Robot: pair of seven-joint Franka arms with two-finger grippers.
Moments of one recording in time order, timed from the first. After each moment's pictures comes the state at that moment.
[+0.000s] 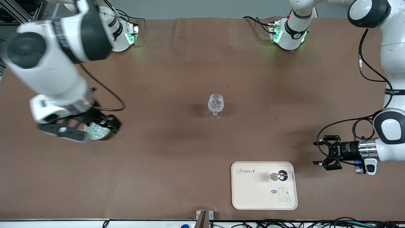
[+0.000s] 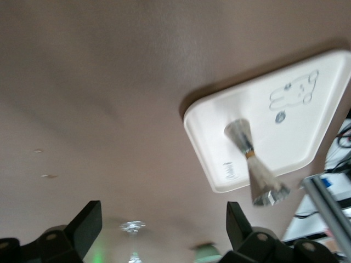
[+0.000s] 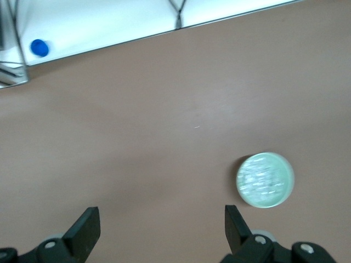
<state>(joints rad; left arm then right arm) 0.45 0.84 -0.45 -1.25 -0.38 1.84 -0.87 0.35 0.40 -0.12 -1.14 -0.06 1.63 0.49</state>
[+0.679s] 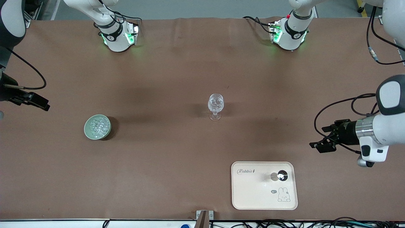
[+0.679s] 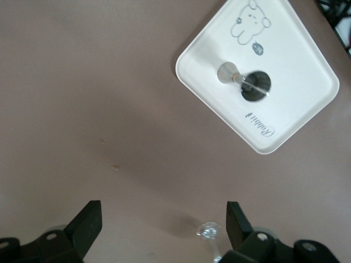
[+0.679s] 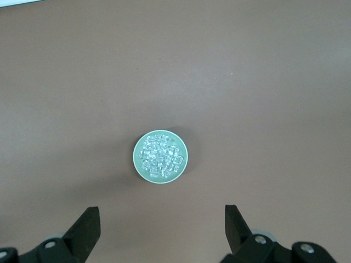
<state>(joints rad) 0.39 0.58 -0.66 -1.26 0.06 1.69 -0.86 0.08 0.12 -0.11 -1.50 -0.06 1.64 0.16</state>
